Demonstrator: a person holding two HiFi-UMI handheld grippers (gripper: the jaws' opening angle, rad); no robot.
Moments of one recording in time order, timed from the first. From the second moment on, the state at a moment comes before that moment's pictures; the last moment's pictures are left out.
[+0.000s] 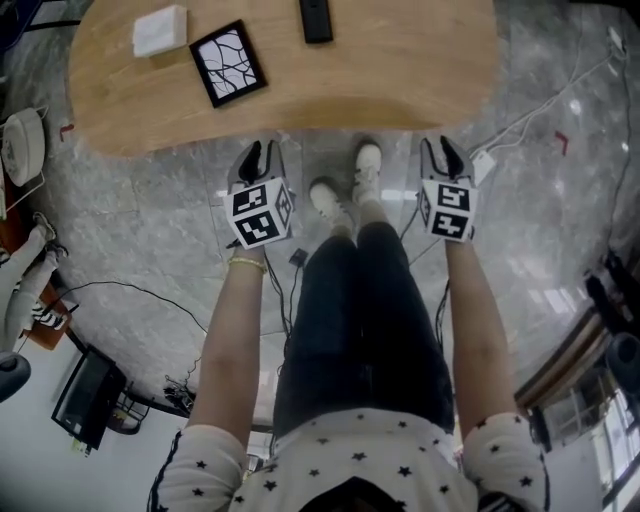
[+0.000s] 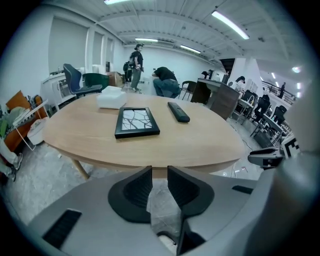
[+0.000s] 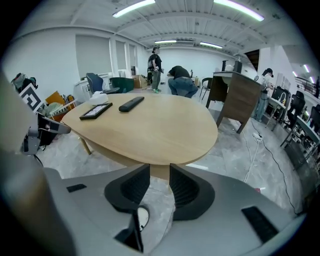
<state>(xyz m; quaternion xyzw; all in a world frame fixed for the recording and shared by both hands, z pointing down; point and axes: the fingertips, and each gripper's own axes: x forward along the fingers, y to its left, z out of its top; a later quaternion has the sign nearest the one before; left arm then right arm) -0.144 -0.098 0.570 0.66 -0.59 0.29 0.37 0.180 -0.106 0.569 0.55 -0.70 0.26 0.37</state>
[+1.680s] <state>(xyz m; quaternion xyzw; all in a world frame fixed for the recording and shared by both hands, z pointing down) -0.101 -0.060 0.354 0.72 -0.55 0.22 0.37 0.094 -0.086 0.340 0.54 -0.75 0.25 0.28</state>
